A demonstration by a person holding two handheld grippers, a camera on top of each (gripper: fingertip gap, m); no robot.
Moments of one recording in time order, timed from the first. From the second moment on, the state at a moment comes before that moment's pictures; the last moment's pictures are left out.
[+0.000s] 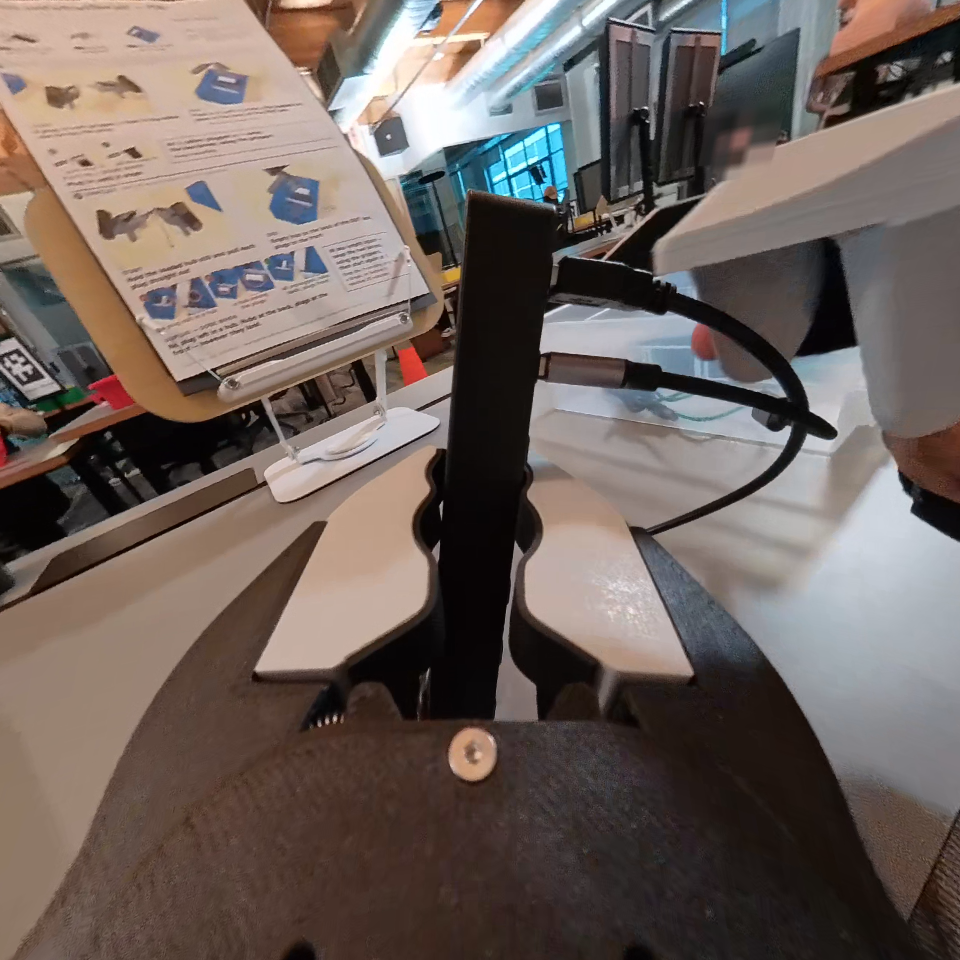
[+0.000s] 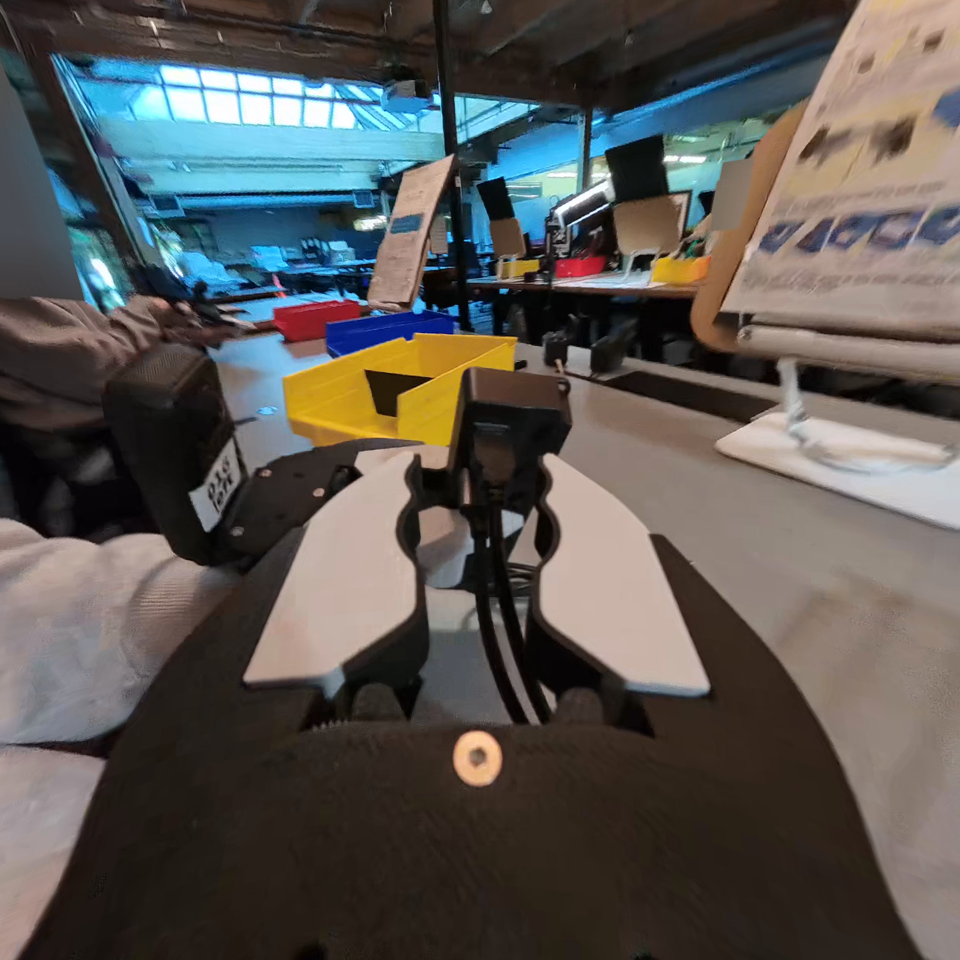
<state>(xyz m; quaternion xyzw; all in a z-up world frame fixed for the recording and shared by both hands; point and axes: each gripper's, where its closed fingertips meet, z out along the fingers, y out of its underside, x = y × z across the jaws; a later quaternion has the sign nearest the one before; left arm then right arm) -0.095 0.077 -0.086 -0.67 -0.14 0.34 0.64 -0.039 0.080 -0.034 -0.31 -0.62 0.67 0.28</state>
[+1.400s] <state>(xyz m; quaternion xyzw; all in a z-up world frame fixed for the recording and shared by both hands) -0.078 0.080 -0.090 -0.66 -0.23 0.22 0.68 -0.042 0.077 -0.039 -0.39 -0.60 0.67 0.22</state>
